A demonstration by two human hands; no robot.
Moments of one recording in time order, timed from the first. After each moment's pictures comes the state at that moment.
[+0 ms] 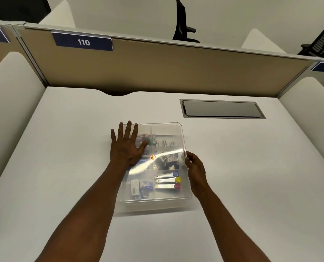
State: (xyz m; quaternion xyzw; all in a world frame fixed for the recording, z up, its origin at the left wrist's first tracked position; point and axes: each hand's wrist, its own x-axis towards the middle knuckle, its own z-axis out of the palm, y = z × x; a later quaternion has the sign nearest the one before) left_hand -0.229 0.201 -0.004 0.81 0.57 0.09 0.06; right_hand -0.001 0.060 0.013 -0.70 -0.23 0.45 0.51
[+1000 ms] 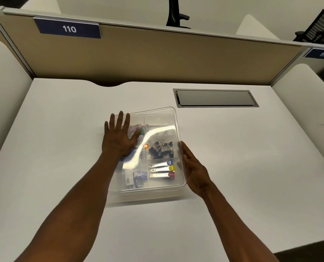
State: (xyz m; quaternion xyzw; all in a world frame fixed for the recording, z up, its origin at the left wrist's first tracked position) left_hand -0.231 0.200 -0.008 0.82 0.56 0.11 0.07; right_hand 0.013 0.018 0.006 -0.51 -0.21 0.62 0.55
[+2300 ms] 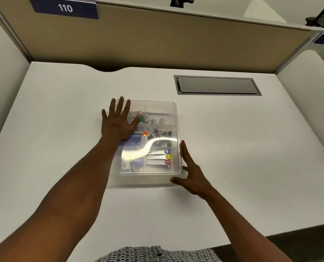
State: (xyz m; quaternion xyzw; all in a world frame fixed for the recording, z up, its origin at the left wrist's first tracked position) left_hand -0.227 0.199 0.001 0.81 0.58 0.07 0.09; right_hand 0.011 -0.039 0.016 -0.63 -0.54 0.46 0.31
